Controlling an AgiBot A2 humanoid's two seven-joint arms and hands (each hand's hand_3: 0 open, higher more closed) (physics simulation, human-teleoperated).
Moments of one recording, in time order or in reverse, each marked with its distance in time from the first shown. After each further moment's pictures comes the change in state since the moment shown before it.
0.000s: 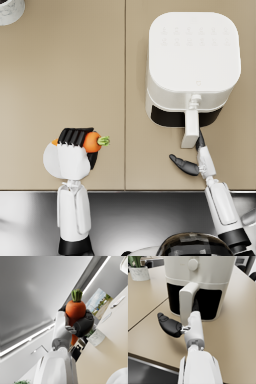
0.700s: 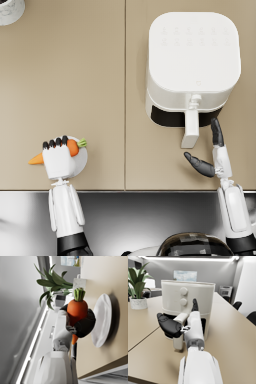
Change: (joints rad) left arm -0.057 0.014 -0.060 0.470 0.542 -0.034 -0.036; right arm -0.035 0.049 -0.111 0.318 0.000 0.012 0.000
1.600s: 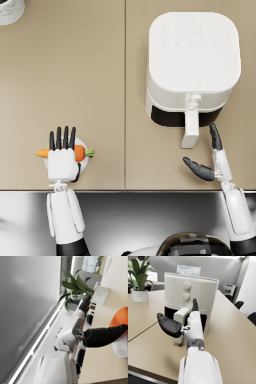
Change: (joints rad) left arm -0.048 -0.005 -0.061 -0.257 -0.115 -0.462 -0.108; right arm -0.033 0.064 0.039 0.012 0.000 0.000 0.000
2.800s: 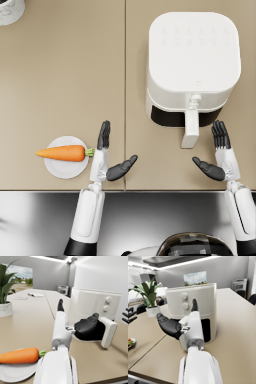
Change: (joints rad) left arm 0.006 -0.006 0.386 -0.095 -1.626 0.517 0.147; right arm 0.023 0.076 -0.001 0.057 -0.336 0.005 -0.005
